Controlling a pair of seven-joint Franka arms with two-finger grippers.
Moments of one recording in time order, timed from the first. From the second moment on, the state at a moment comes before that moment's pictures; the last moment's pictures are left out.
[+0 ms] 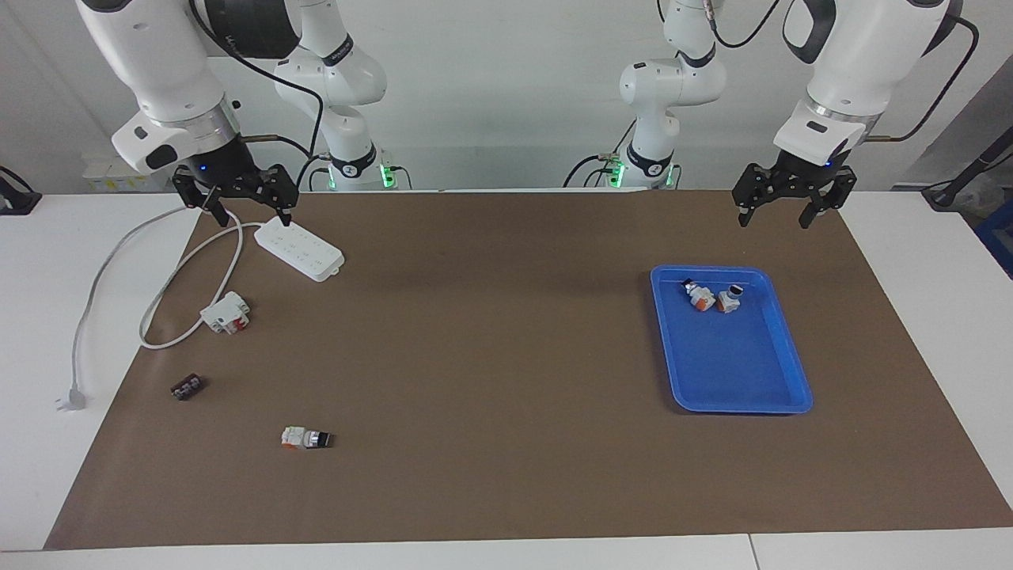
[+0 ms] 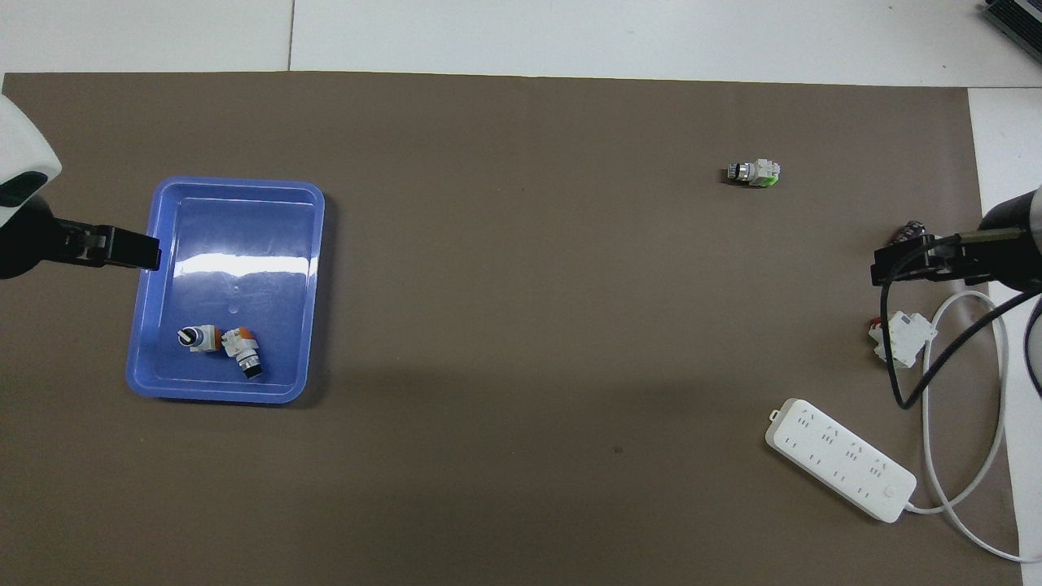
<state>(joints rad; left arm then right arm) 0.00 -0.05 -0.11 -1.66 0.02 1.68 0.05 0.01 -0.03 0.01 -1.64 -0.01 1.59 0.03</state>
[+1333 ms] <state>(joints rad) 0.00 -0.05 -0.11 -1.66 0.02 1.68 0.05 -0.01 0.01 0.01 -1.65 -0.01 1.69 -0.39</state>
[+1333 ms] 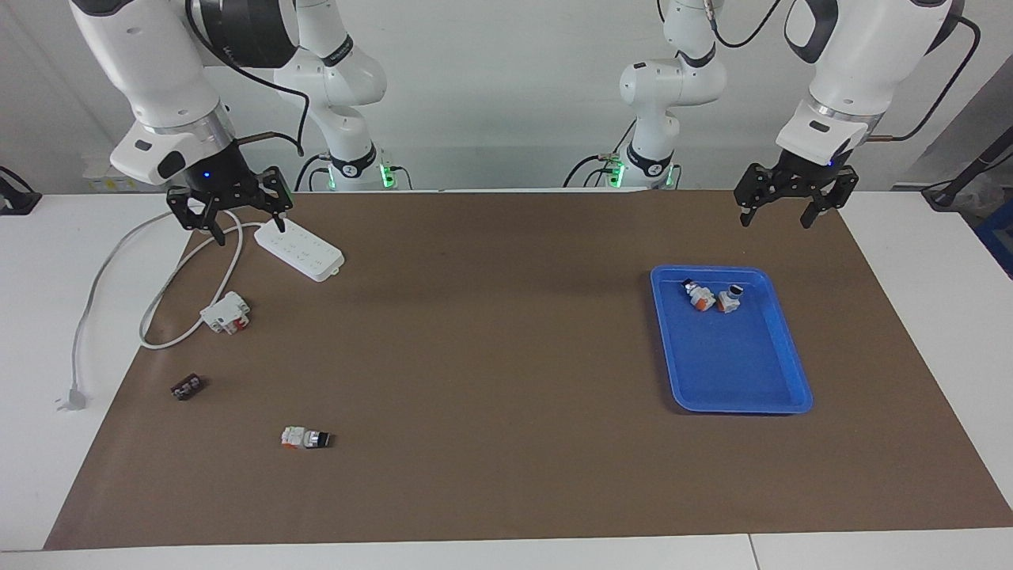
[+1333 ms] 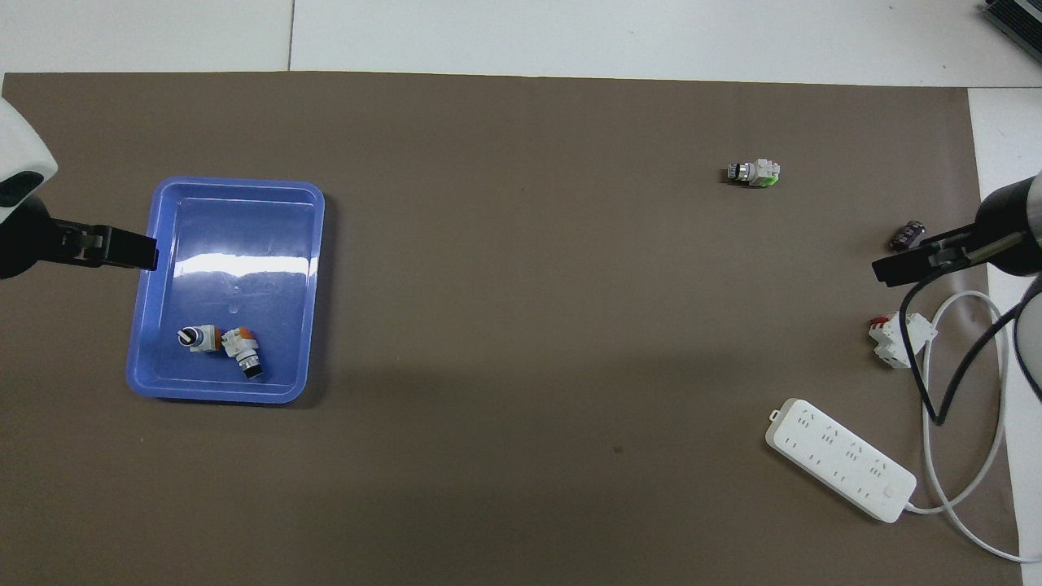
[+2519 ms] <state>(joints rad) 0.01 -0.05 -0.09 -1.66 0.02 1.68 0.05 -0.11 0.61 0.13 -1.23 -0.01 1.85 -1.37</state>
